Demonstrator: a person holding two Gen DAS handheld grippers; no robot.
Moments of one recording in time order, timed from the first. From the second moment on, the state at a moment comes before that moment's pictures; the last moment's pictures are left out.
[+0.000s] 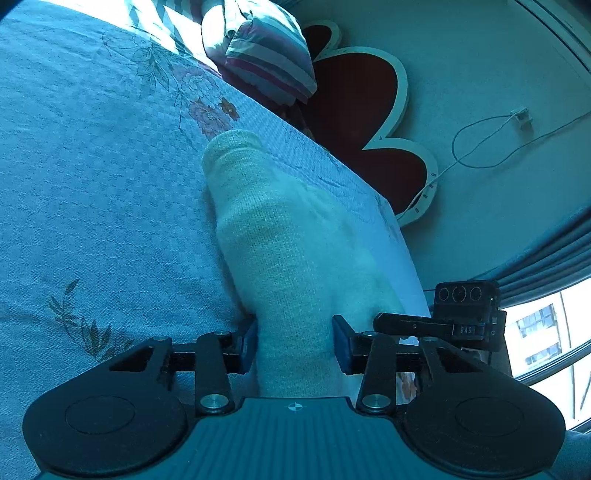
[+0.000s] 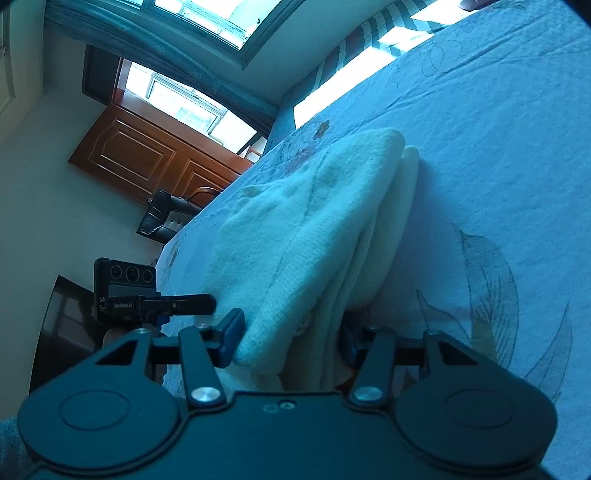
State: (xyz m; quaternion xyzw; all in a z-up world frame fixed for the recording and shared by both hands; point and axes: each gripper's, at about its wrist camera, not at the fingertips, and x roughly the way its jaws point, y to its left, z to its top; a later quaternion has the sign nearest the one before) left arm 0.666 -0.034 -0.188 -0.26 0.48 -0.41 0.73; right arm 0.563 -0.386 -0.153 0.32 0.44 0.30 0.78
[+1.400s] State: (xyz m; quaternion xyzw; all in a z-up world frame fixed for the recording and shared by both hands) left arm 0.482 0.100 -0.055 -0.19 0.33 -0.38 0.84; right arm 0.427 -0.249 -0.003 0.19 0.33 0.38 0.84
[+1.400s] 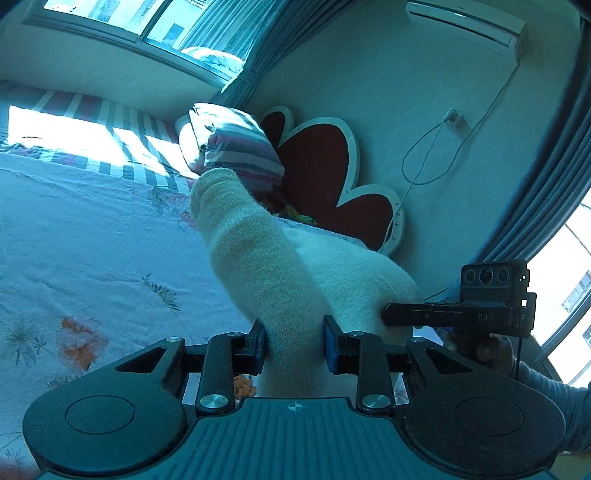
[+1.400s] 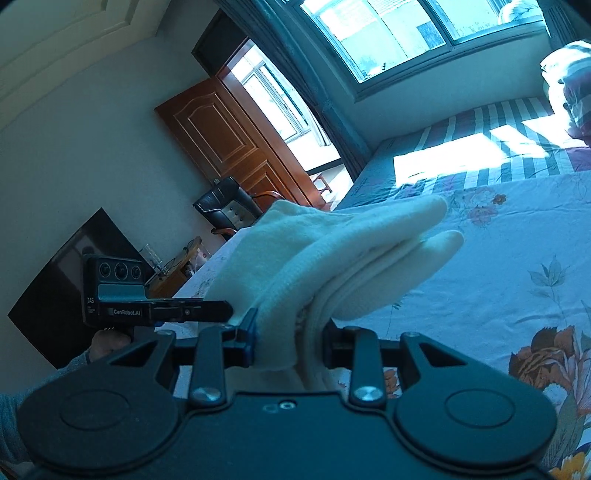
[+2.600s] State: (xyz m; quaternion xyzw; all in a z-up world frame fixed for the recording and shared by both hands) left arm 0.487 0.086 -0.191 -0.25 0.54 -0.34 0.72; right arm 0.426 -0.248 -0.135 0.37 0.51 0.26 0.73
